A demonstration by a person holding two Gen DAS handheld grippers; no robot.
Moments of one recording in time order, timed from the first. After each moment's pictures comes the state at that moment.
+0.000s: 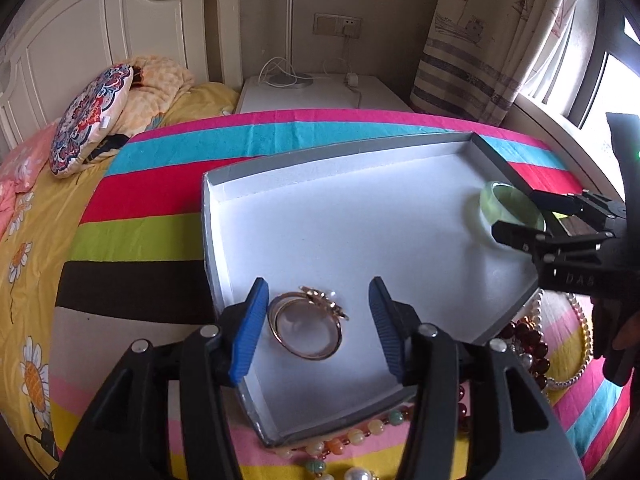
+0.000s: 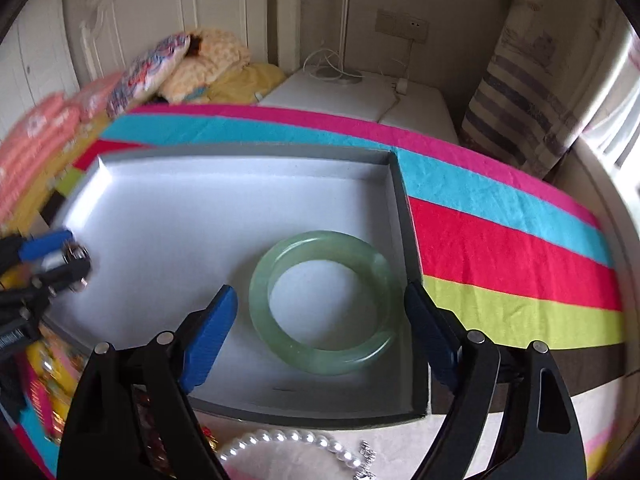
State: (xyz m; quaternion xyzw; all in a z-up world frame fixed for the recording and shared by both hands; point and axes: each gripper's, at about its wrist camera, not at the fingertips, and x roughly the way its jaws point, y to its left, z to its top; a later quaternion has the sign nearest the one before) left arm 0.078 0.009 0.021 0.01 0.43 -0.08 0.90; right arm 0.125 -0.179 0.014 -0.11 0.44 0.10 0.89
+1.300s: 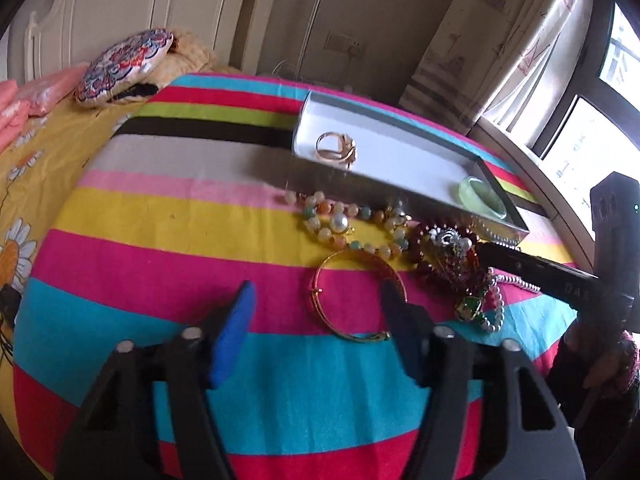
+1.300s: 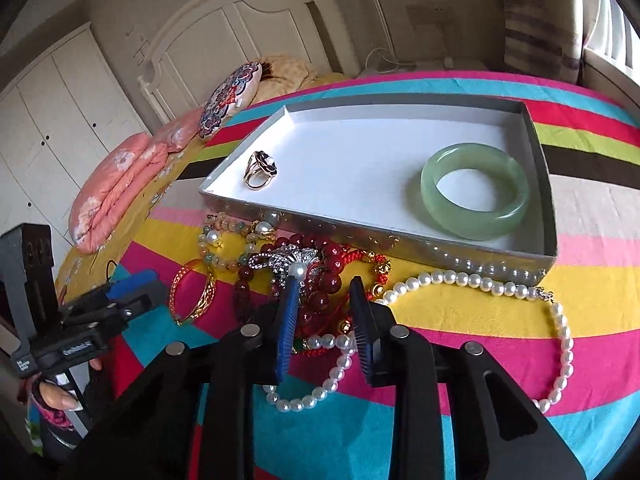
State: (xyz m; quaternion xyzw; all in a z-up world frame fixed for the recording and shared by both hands) left arm -0.098 0.054 0.006 -0.10 0.40 -0.10 0.90; right arm -0.051 -0.176 0.002 0.08 0.42 0.23 0.88
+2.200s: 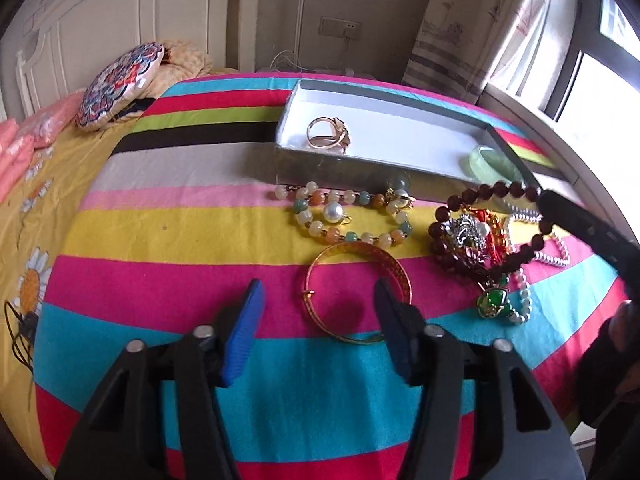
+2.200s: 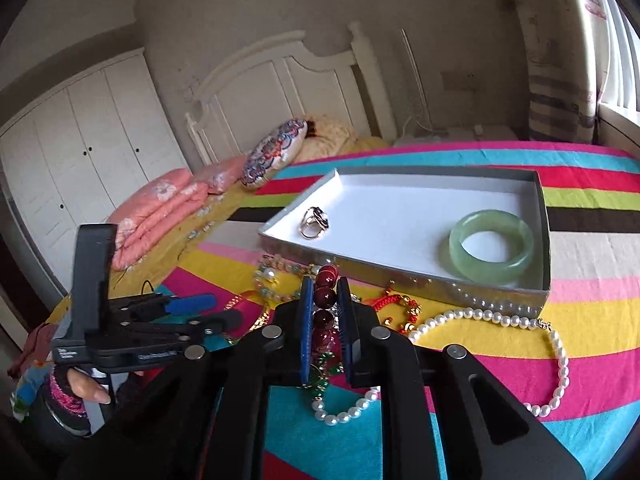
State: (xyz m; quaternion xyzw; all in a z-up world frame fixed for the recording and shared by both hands) left arm -0.087 0.026 0.004 -0.02 0.42 -0.07 0.90; right arm -0.094 -0.185 0.031 0.08 0.29 0.29 0.91
